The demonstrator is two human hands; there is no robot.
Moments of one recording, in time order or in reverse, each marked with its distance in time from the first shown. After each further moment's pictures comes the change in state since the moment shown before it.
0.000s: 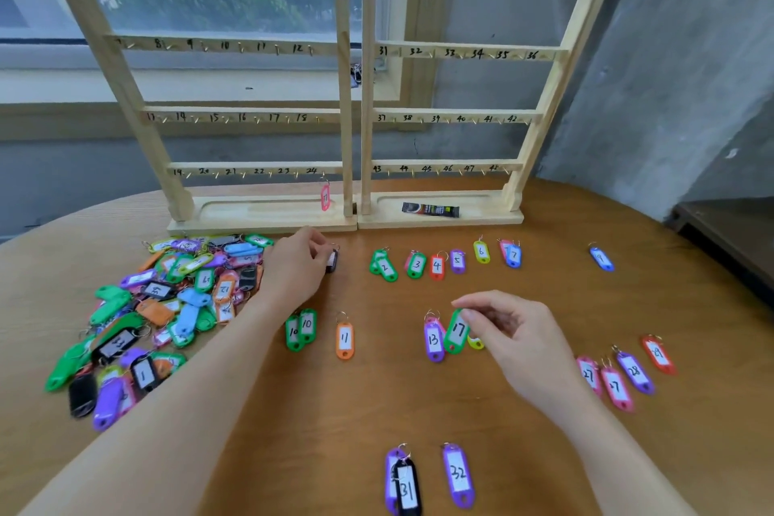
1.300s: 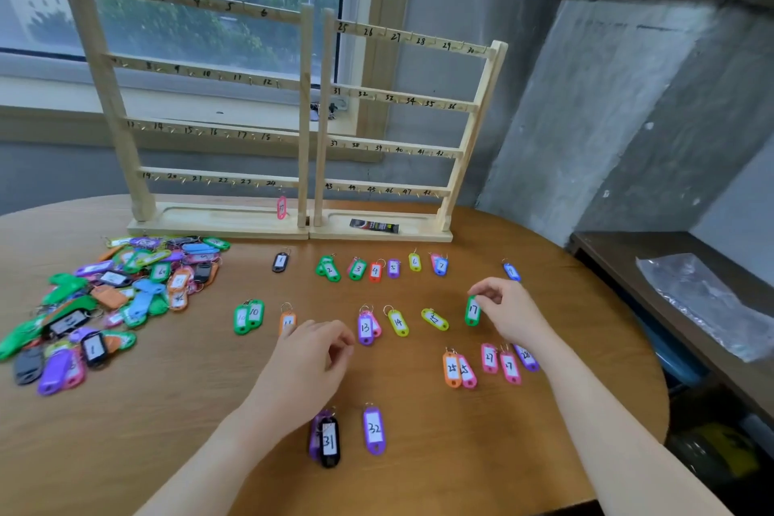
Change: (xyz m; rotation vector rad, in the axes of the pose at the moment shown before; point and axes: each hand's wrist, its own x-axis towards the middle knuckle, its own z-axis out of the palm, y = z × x) left_hand -0.172 0.056 0.025 -0.132 -0.068 0.428; right_hand 0.032 0.064 -0.111 -0.438 0.045 0.186
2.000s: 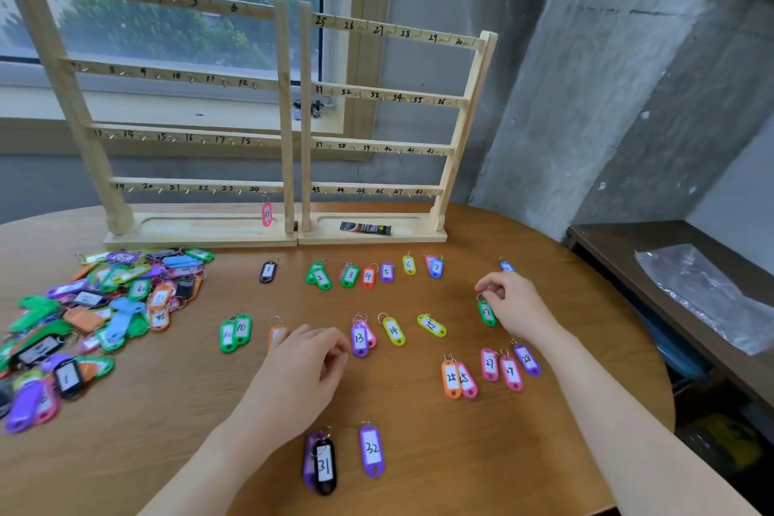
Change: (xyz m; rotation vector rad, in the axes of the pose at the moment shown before) left_hand 0.014 -0.008 0.001 0.104 -0.062 0.040; right_hand 0.026 0.017 -0.008 -0.227 0.021 -0.010
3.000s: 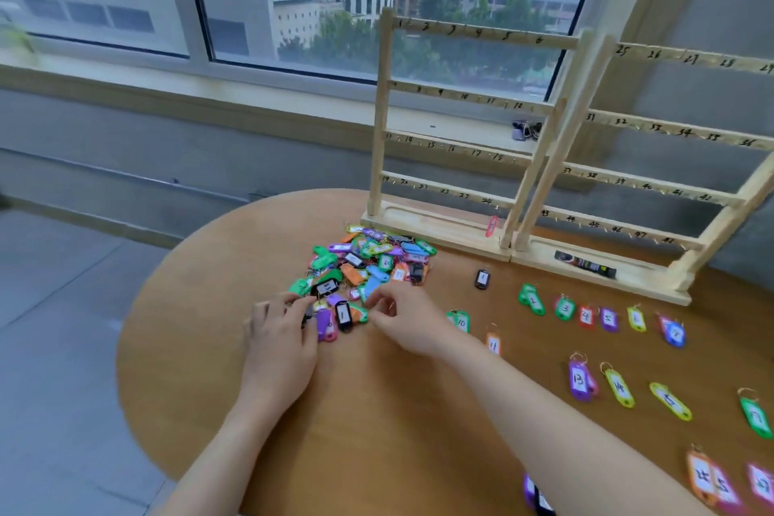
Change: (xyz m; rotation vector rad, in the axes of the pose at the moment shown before) left_hand -0.145 -0.170 -0.124 0.322 0.480 -0.735; right_hand -0.085 -0.360 0.194 0.205 -0.545 -0.675
